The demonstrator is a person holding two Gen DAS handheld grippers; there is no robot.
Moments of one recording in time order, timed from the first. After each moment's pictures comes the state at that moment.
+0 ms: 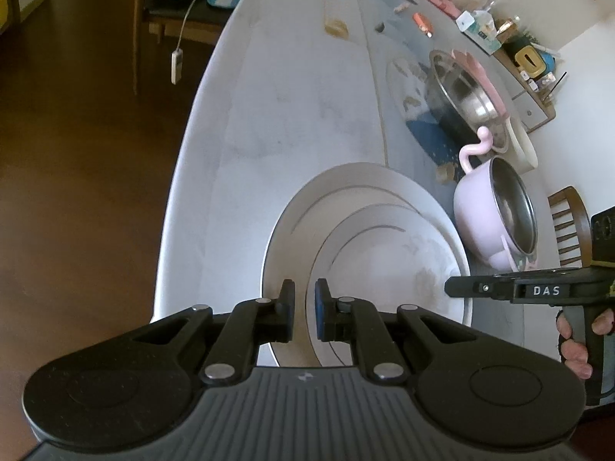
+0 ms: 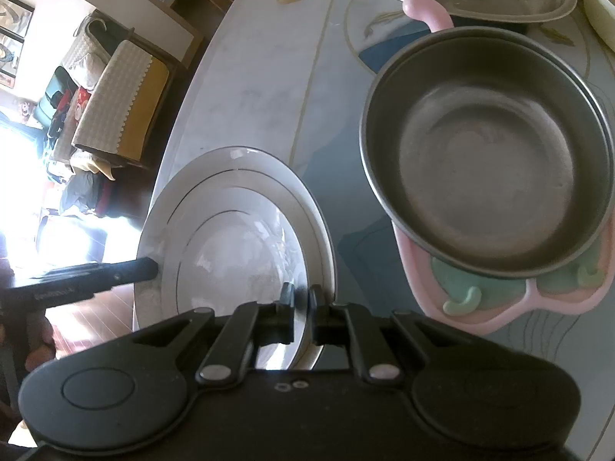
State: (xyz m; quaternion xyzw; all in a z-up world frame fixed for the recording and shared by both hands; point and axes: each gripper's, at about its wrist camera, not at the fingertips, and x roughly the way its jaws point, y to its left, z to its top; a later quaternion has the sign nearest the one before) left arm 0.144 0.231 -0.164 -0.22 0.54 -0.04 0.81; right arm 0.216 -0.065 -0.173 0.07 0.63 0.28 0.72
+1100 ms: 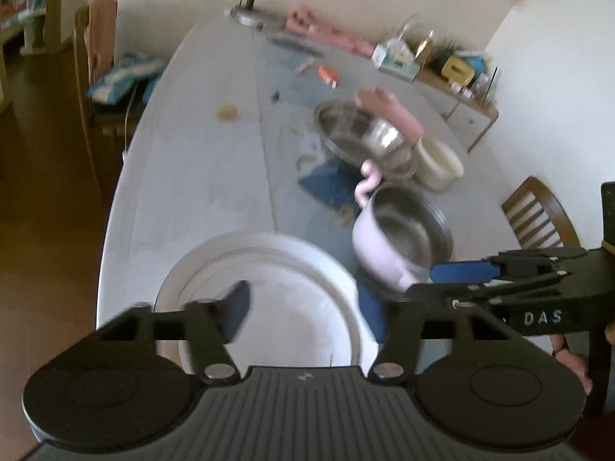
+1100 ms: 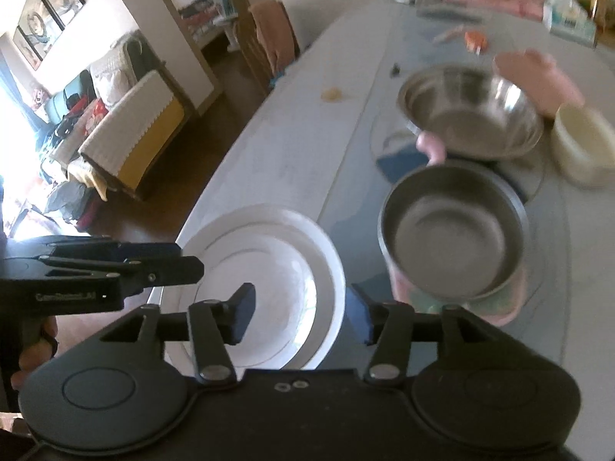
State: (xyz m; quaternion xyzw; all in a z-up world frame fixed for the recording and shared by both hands) left arm 0.122 0.147 -0.088 -0.14 0.42 -0.09 0.89; right arm 0.162 -0.080 -0.082 -0.01 0.48 0.29 0.82
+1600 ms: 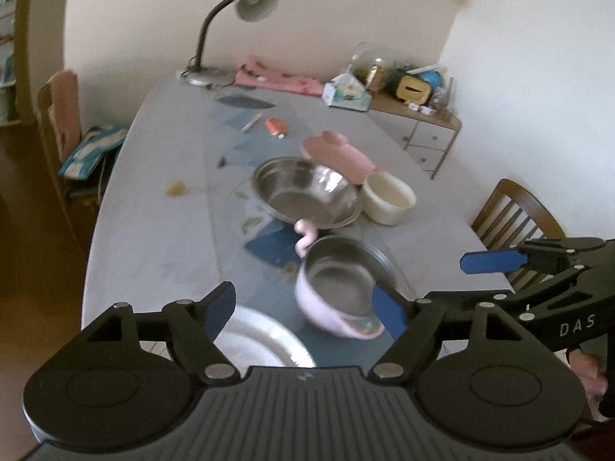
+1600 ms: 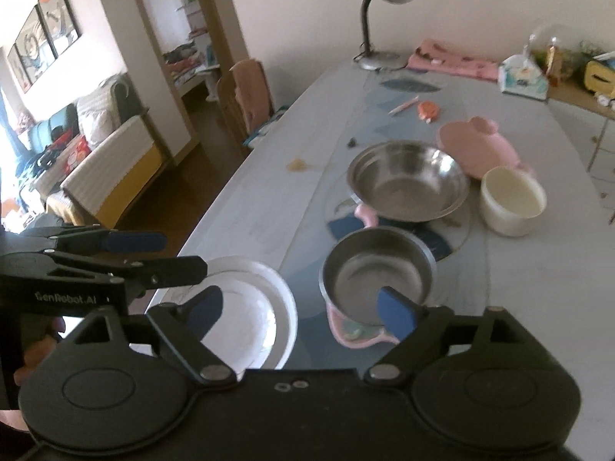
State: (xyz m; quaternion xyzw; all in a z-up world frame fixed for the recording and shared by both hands) left arm 0.128 0.085 -0.032 -0.08 0.36 -0.13 0.92; right arm 0.140 -0.126 -0.025 -0.02 0.41 0.25 0.88
